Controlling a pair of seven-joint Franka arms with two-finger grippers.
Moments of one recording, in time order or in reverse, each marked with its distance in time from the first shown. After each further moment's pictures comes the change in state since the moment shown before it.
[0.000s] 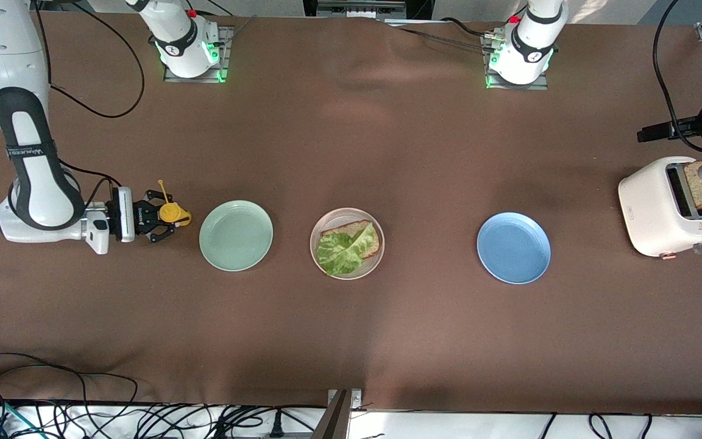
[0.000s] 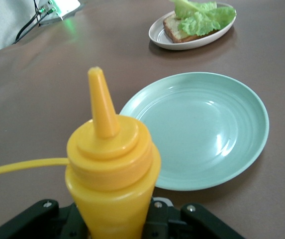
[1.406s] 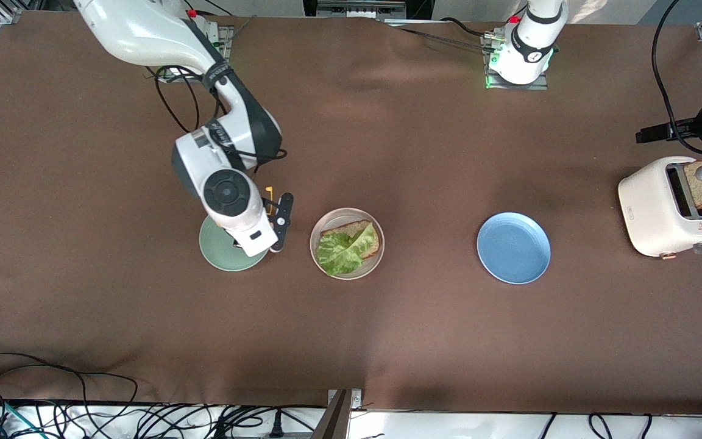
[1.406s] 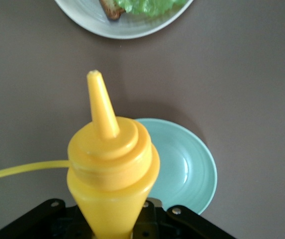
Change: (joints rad) left arm 0.001 0.005 -0.004 0.000 0.000 0.000 0.000; right arm 0.562 0.051 0.145 0.415 -0.974 0.002 1.273
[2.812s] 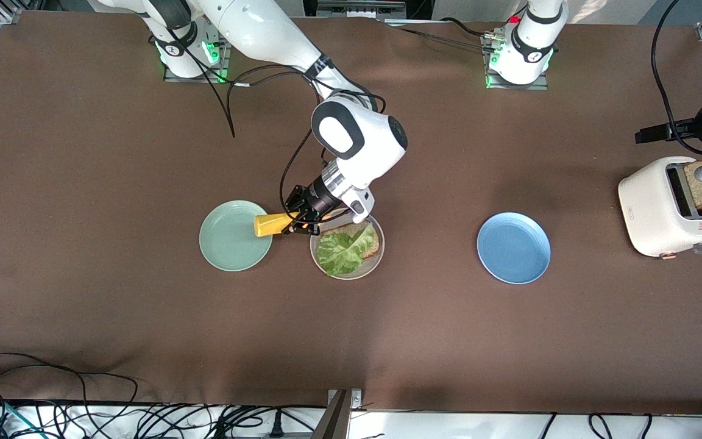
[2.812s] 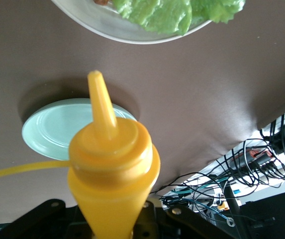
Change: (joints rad) left arm 0.001 0.002 -0.003 0.000 0.000 0.000 0.000; right arm 0.418 0.228 -0.158 0.262 -0.518 -0.199 -0.004
